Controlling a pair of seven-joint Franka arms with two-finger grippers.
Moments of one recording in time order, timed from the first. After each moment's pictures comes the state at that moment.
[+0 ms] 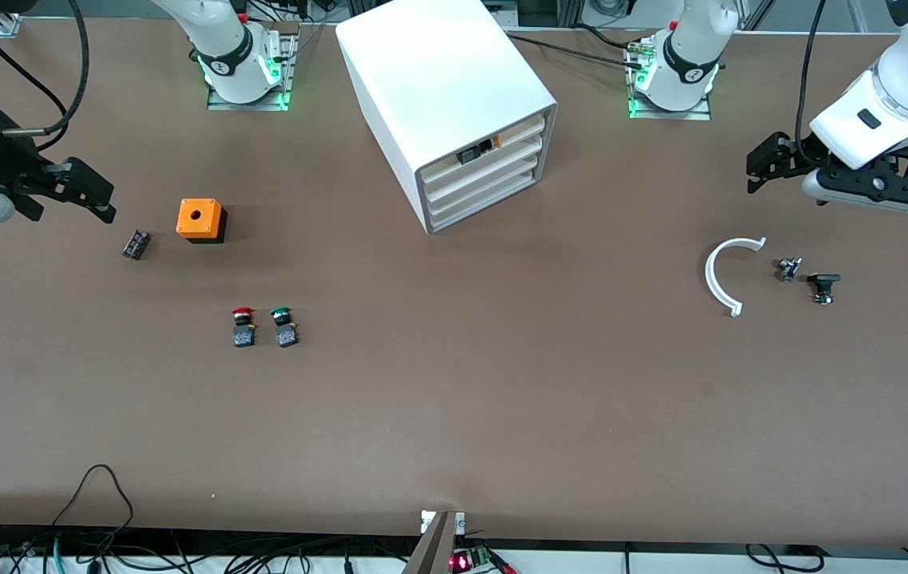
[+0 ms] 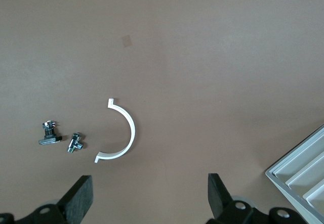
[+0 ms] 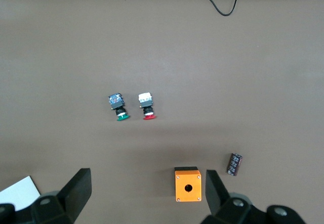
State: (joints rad) left arm -0.04 -0.08 -0.08 -1.76 -0.01 1.66 0.06; right arm 0.12 0.03 -0.02 -1.56 -0.02 1.69 0.13
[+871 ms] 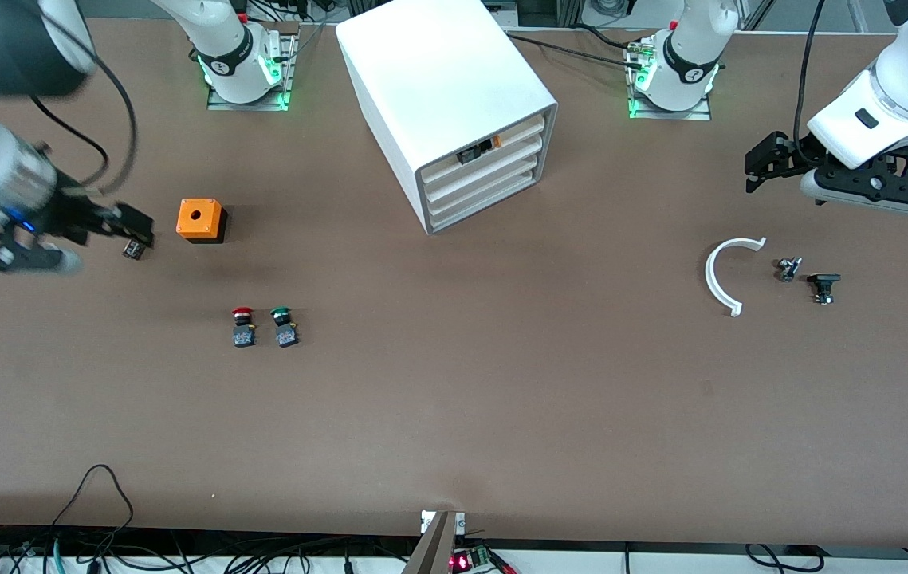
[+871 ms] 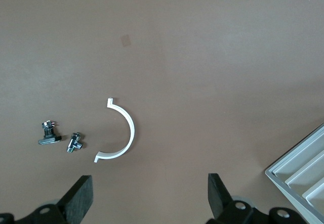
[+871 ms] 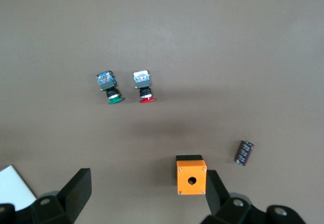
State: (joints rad) left arm -0.04 -0.08 -0.08 -1.76 -0.01 1.66 0.06; right arm 0.12 0.19 -0.01 -1.60 -0.02 1.72 0.13
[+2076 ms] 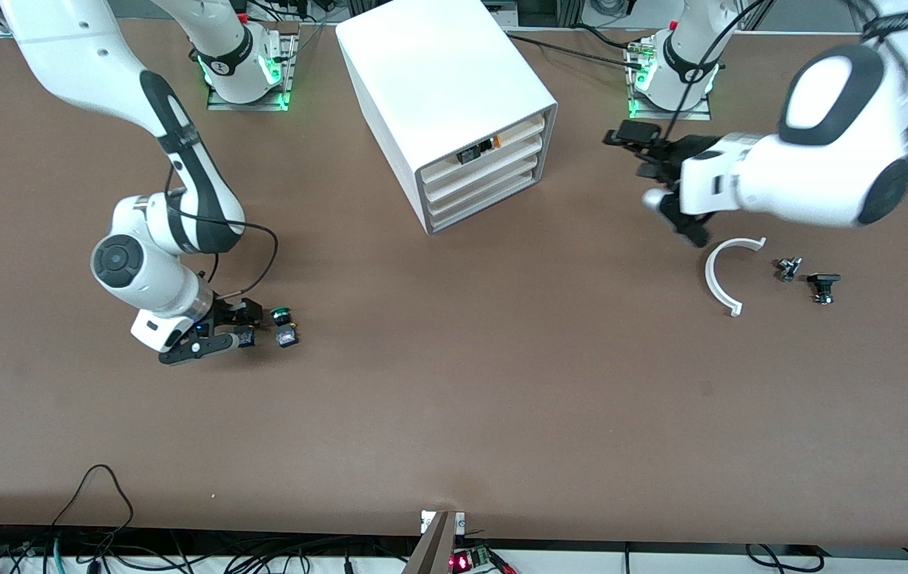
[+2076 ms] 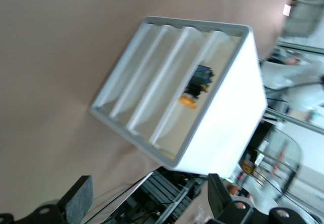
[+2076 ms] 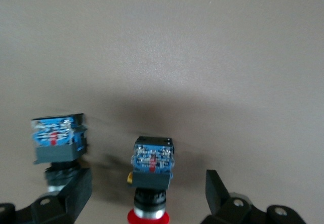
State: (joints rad) left arm -0.07 0.19 -0.15 -1.77 -0.70 1.39 0.31; right arm 0.13 0.57 0.02 -1.88 0.00 2.52 -0.13
